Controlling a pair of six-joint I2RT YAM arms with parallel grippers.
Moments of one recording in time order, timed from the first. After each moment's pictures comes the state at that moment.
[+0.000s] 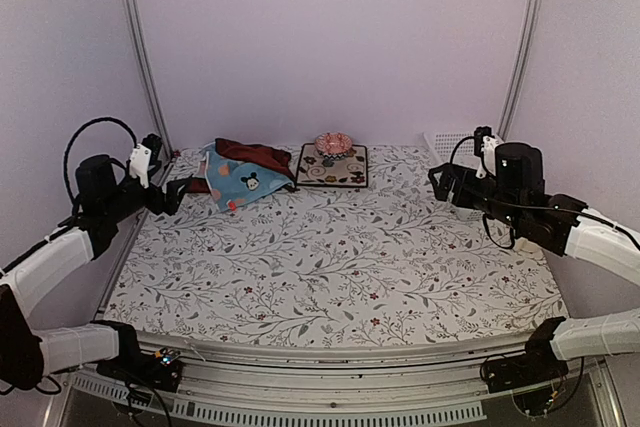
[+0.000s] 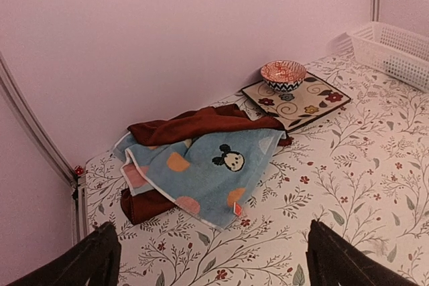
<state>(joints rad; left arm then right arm) 0.01 0.99 0.59 0.18 0.39 0.28 0.62 1.05 0.80 -0.13 0.25 0.48</state>
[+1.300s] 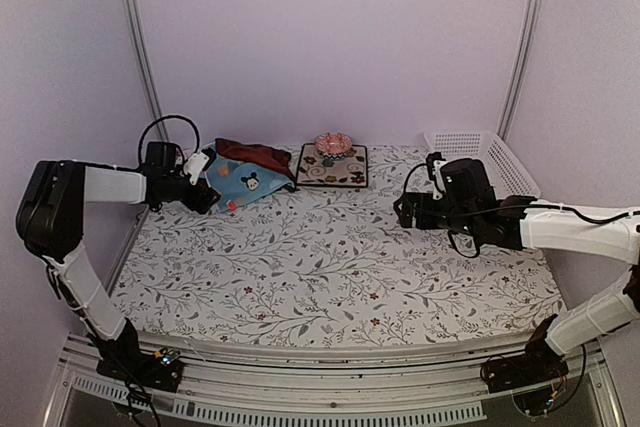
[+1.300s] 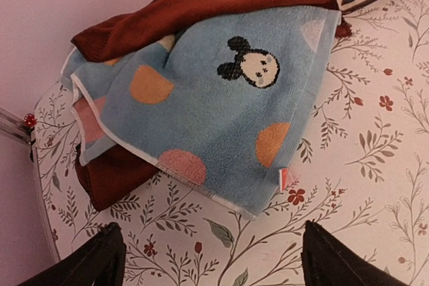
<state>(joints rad) -0.08 1.71 0.97 0.07 0.19 0.49 0.71 1.33 0.82 -0.07 0.25 0.47</state>
